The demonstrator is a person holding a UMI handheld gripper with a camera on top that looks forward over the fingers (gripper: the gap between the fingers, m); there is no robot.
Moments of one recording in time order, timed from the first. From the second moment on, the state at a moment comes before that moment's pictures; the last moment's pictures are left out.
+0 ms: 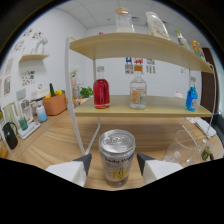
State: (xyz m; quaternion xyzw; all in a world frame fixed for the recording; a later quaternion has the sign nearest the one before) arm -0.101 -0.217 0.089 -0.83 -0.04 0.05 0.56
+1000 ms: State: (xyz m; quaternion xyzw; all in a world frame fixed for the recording) arm 0.029 -0.355 0.126 -0.89 -0.03 -0.01 0.46
